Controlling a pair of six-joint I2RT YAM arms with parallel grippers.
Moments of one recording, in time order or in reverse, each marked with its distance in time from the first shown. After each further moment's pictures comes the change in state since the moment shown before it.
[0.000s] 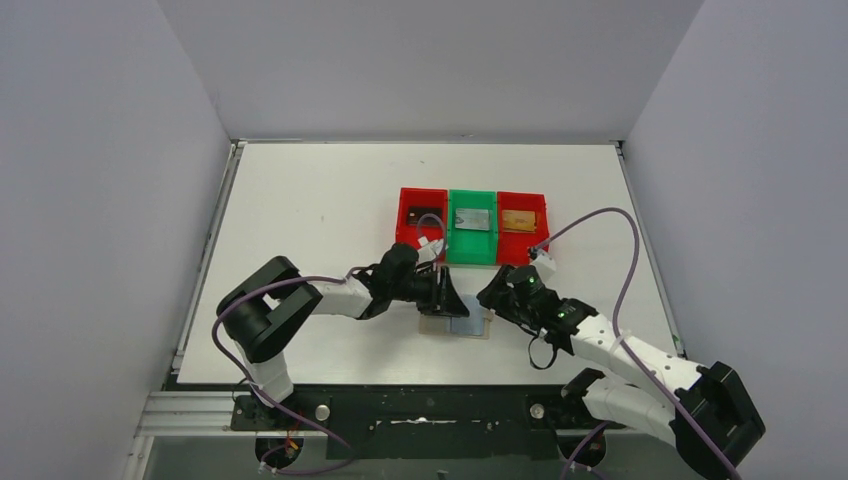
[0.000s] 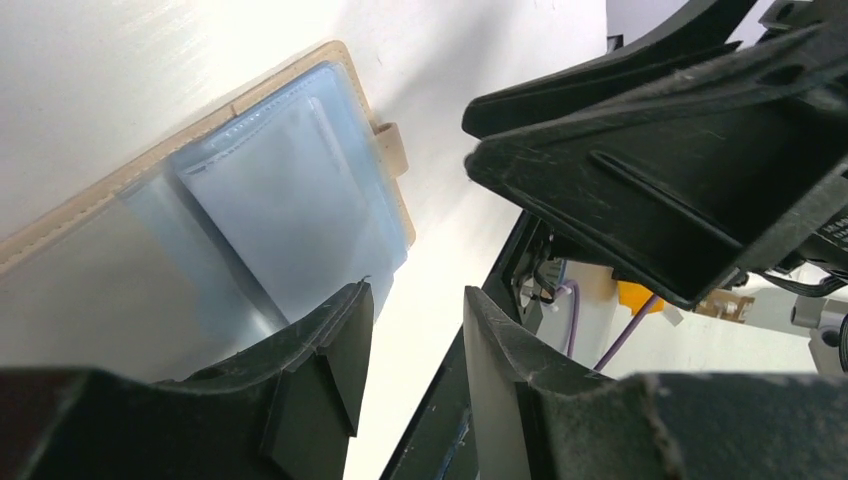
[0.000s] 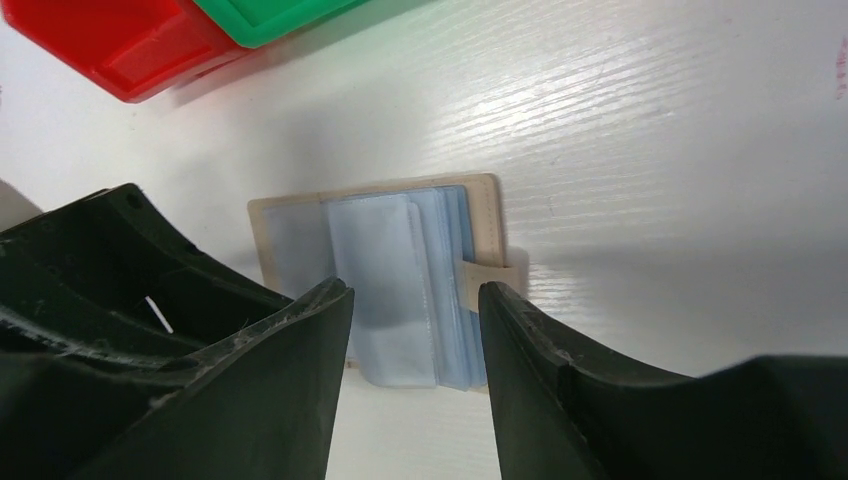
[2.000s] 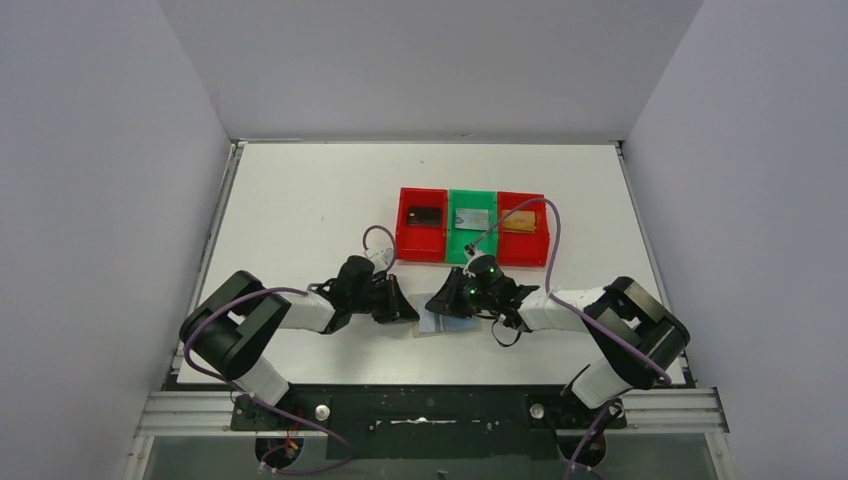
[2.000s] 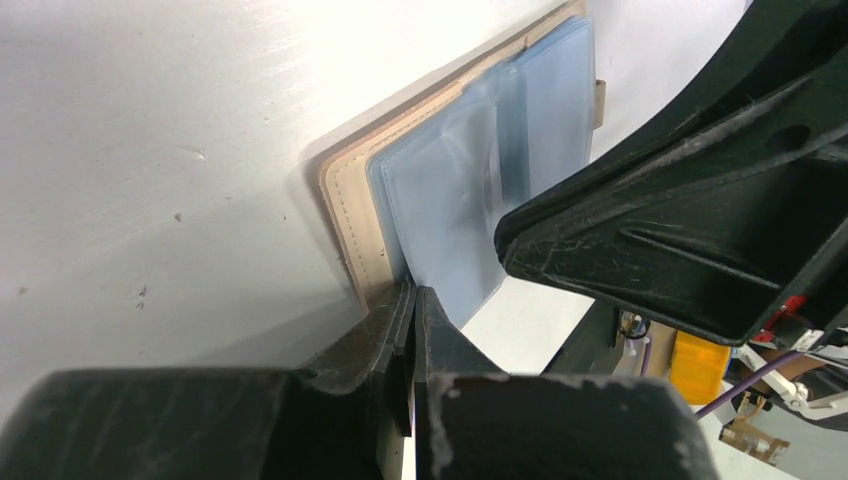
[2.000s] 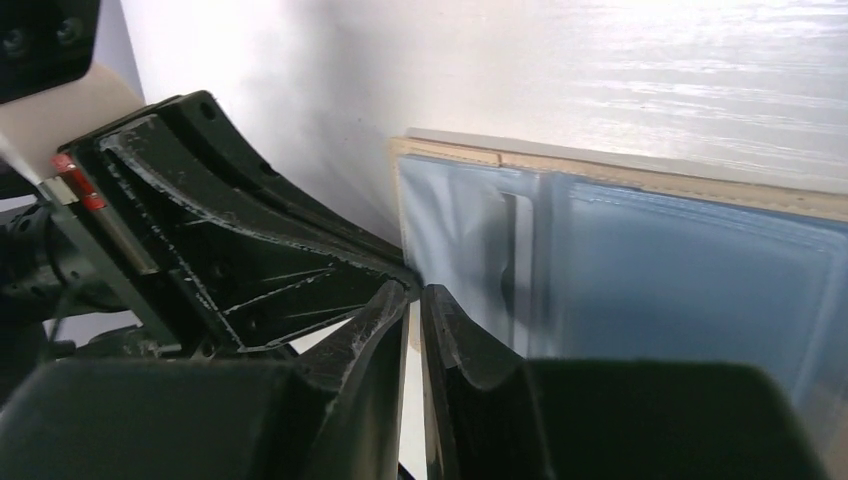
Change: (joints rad) left arm 0.183 -0.173 -0.292 -0.034 -0.121 0.063; right arm 0.067 0.522 0.069 0.583 -0.465 0.008
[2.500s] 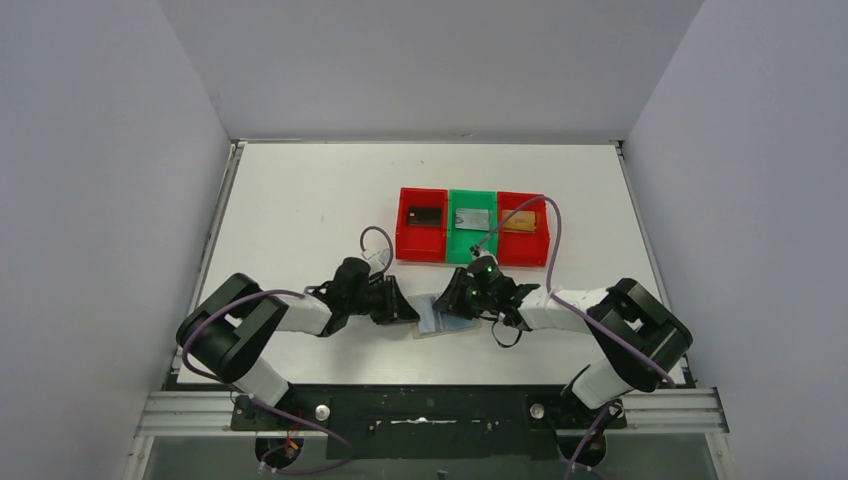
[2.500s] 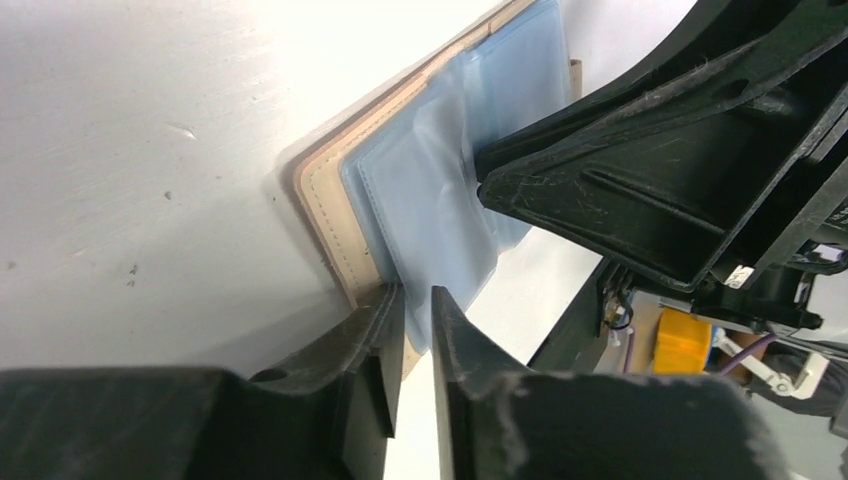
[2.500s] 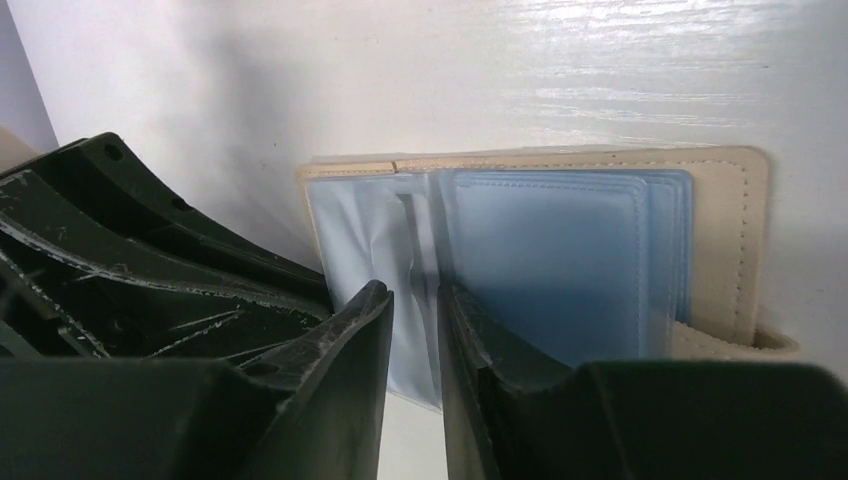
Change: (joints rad) left arm 0.013 -0.018 -0.040 0.061 0.034 -0.033; right arm 0.005 -0.014 0.023 -0.133 0.117 -0.038
